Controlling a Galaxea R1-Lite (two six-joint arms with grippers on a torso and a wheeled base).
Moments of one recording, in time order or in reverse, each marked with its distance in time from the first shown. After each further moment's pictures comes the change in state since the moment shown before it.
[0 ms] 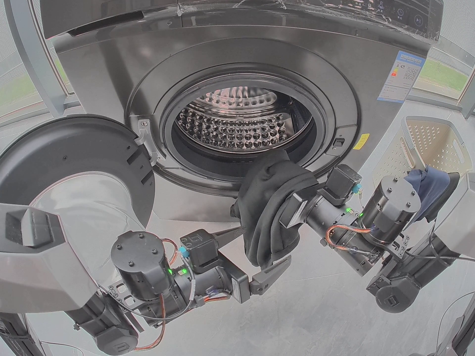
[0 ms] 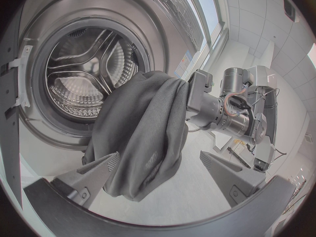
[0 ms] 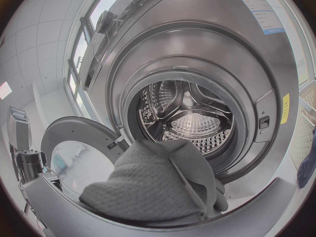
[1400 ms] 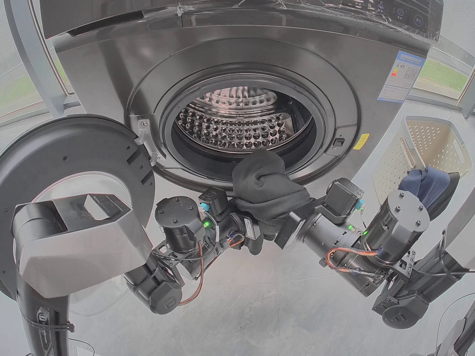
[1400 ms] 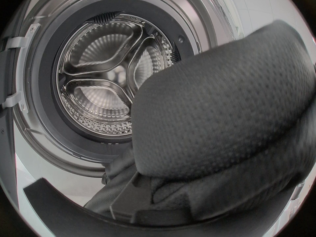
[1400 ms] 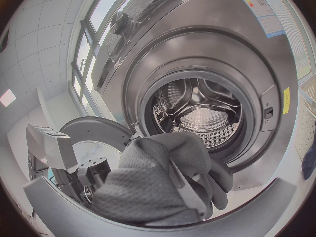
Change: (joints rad) left arm 0.129 0.277 -0.423 0.000 0.130 0.004; right arm 0.097 -0.051 0.071 -0.001 -0.040 0.030
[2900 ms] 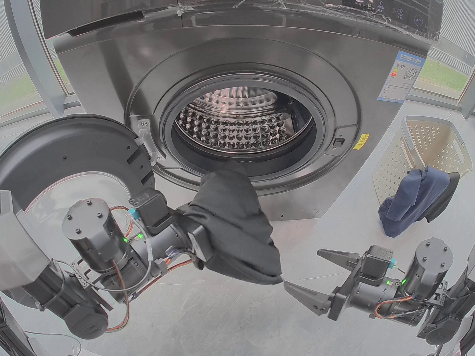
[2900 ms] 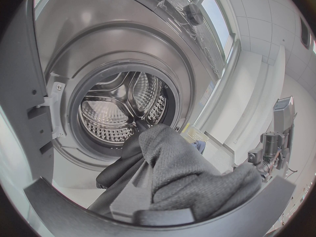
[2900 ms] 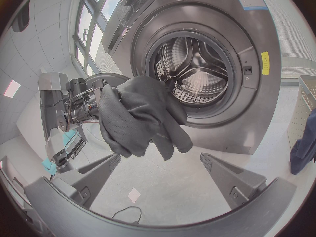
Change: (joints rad) left arm -0.001 -0.418 0.416 0.000 -0.047 -0.029; right arm -0.048 -0.119 0.463 0.001 0.182 -0.035
